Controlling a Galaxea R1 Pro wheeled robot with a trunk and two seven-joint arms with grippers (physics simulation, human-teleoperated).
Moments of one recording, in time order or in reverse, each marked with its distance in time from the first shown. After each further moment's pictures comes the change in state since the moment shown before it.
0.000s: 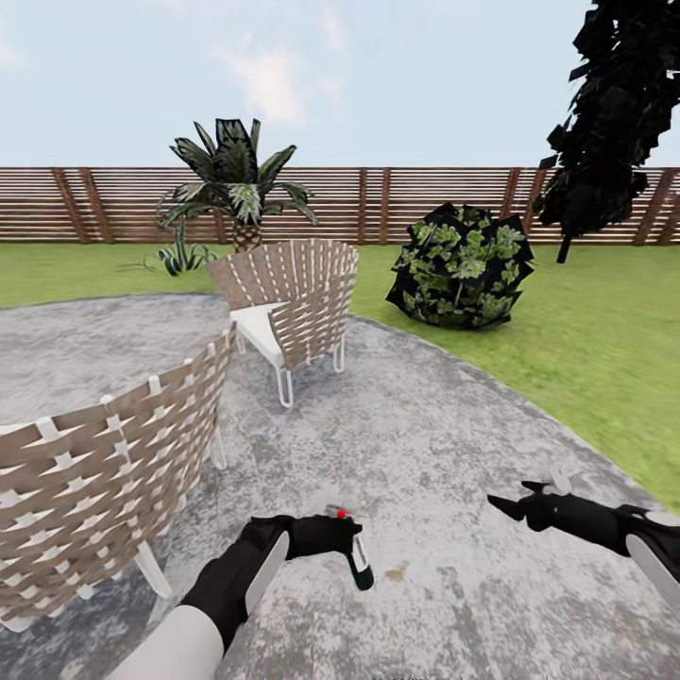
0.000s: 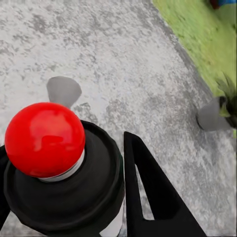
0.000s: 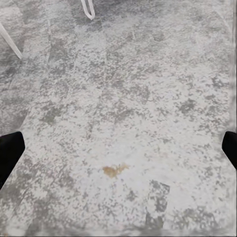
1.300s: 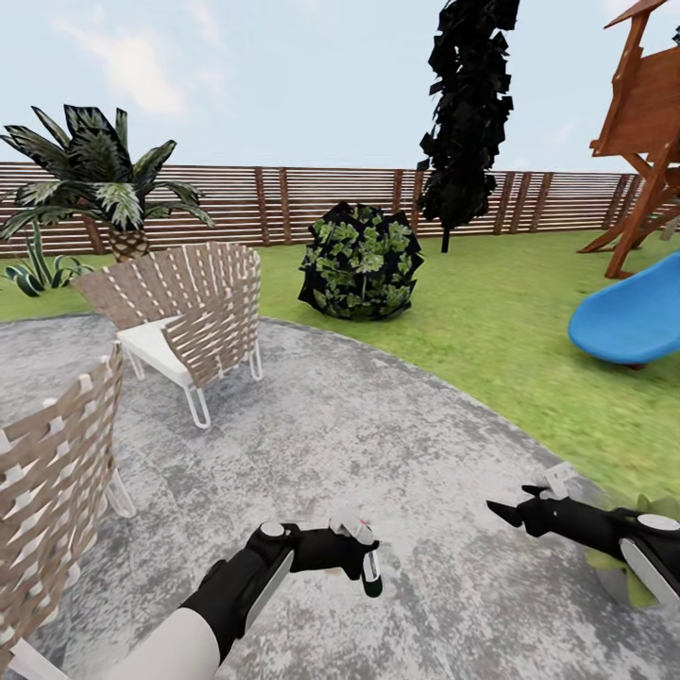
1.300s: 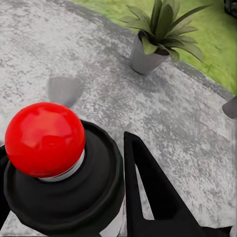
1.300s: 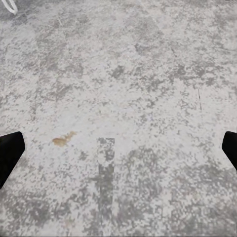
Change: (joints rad) left arm -0.004 0.033 -0.167 0.028 -0.141 -0.261 -0.199; right arm 0.001 0.007 0.022 0.010 0.045 -0.006 -0.016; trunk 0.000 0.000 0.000
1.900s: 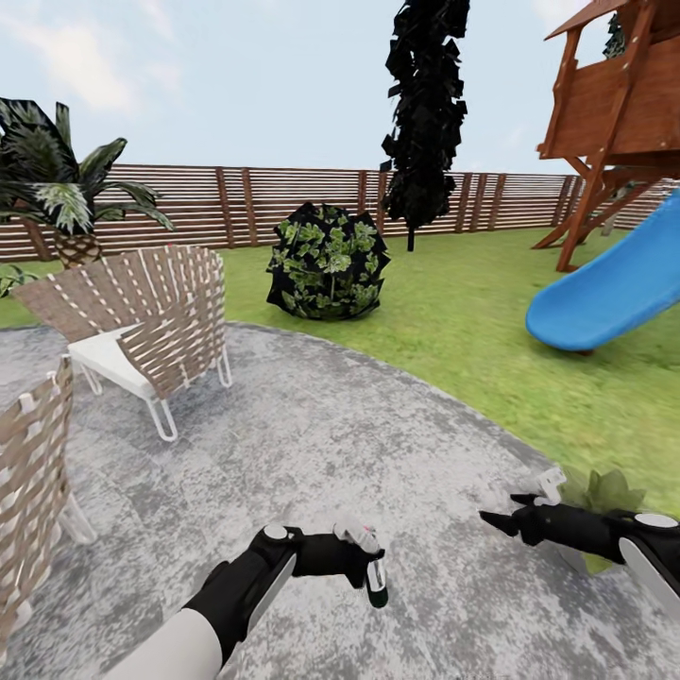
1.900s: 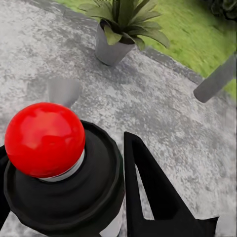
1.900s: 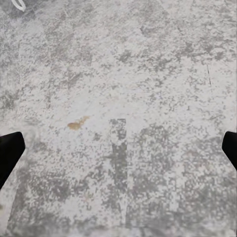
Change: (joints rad) left arm -0.003 -0.006 -0.022 0.020 0.002 -0.008 -0.045; right arm 0.000 0.005 -0.003 -0.010 -0.002 0.071 0.115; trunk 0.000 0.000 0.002
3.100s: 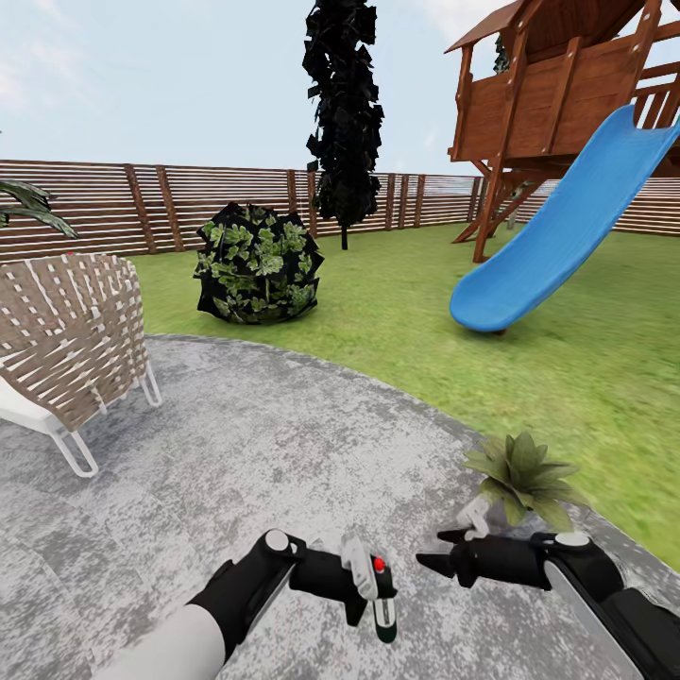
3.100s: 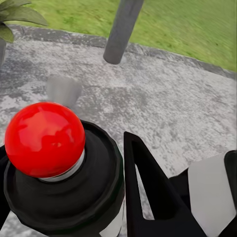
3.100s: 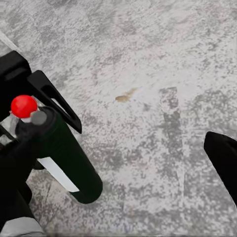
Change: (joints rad) left arm -0.023 -0.010 -0.003 0.093 -0.185 -0.223 -0.303; right arm -0.004 0.161 0.180 0.005 0.053 0.018 0.110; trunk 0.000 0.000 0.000
